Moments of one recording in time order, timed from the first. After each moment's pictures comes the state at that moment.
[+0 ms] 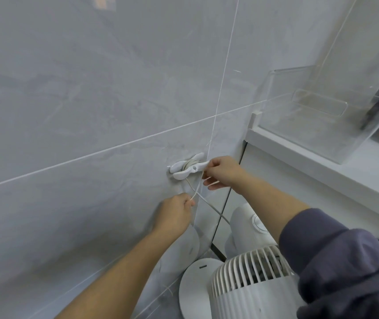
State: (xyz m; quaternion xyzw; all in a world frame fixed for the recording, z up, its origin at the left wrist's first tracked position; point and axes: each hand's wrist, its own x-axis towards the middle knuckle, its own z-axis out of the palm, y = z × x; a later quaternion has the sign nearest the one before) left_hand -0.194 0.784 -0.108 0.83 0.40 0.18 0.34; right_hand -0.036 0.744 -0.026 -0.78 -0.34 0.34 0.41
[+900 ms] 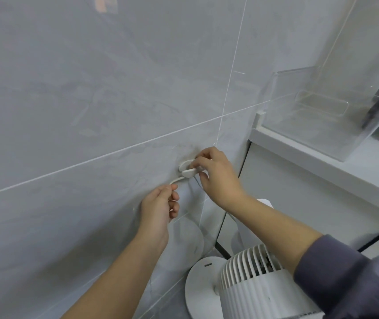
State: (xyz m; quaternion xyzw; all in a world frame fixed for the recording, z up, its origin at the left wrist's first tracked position) left_hand -0.240 0.774 -0.065 0.41 0.39 0.39 0.72; right_hand -0.099 0.727 -0.026 -0.75 -0.59 -0.08 0.29
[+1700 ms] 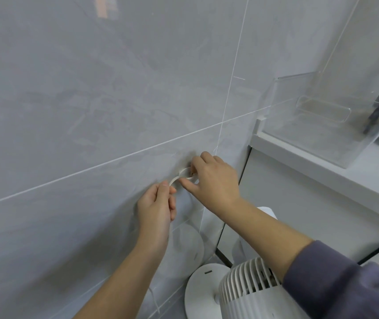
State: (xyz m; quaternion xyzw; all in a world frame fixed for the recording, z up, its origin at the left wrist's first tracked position) left_hand -0.244 0.770 -0.053 0.51 0.36 0.46 0.63; right_hand -0.110 0.740 -0.023 -0.77 -0.56 -0.23 0.21
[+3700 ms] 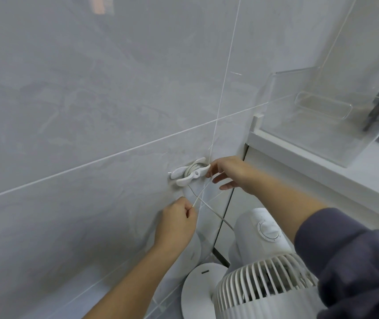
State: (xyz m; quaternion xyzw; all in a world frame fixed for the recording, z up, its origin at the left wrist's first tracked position) left_hand -0.196 0.774 -0.109 0.80 0.41 0.27 0.35; right_hand -0.017 0.742 -0.014 -0.77 -0.35 0.37 0.38
